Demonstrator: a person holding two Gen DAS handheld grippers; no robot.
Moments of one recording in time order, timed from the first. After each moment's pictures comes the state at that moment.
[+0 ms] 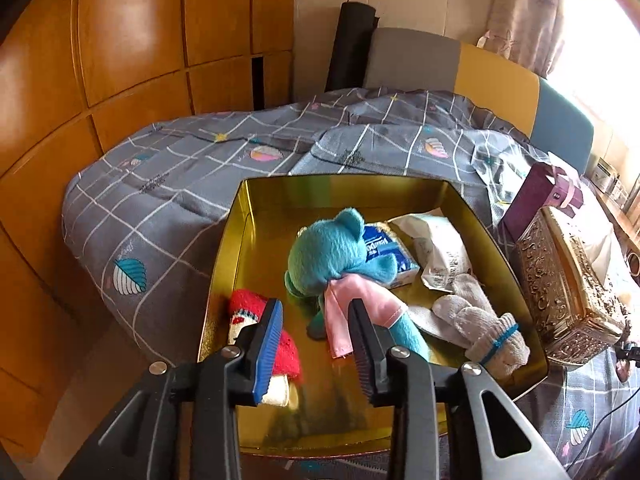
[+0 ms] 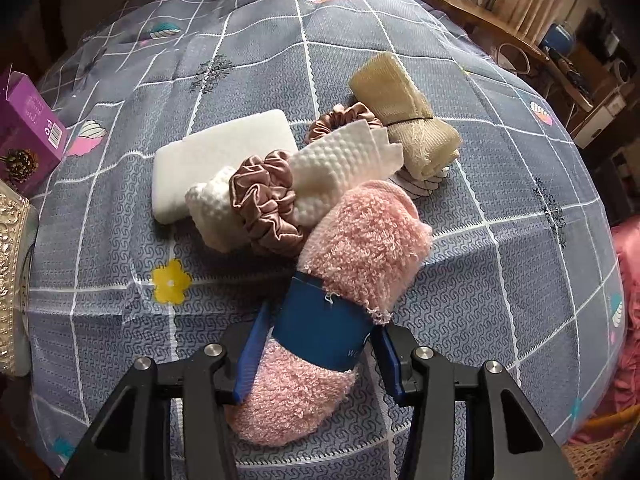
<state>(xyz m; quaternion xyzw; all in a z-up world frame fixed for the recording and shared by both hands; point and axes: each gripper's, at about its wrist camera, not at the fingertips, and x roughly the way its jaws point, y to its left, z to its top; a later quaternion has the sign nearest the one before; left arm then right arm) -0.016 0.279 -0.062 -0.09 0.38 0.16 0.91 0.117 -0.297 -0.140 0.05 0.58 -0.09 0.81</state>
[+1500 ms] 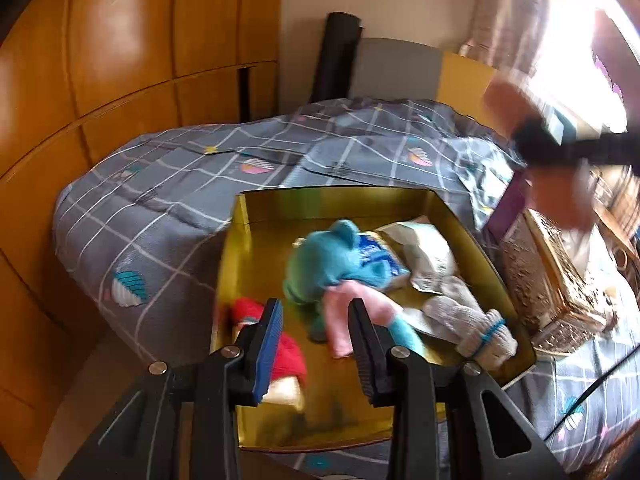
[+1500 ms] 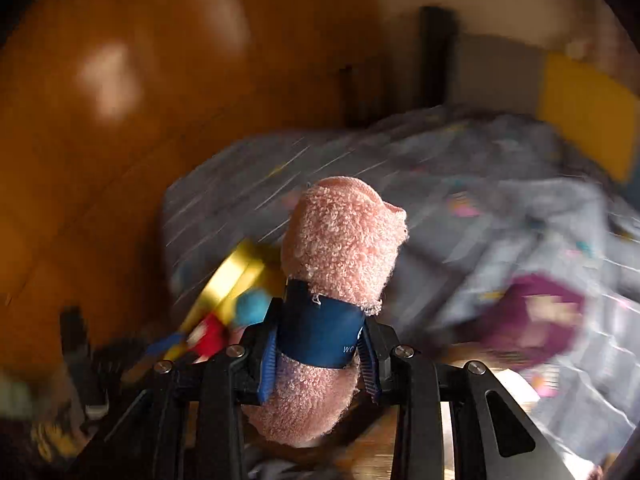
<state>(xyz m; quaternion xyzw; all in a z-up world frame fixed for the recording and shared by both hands) -0.029 0.290 -0.053 -0.10 0.37 0.14 0.91 0.120 0.121 0.040 -0.11 0.42 0.45 0.78</state>
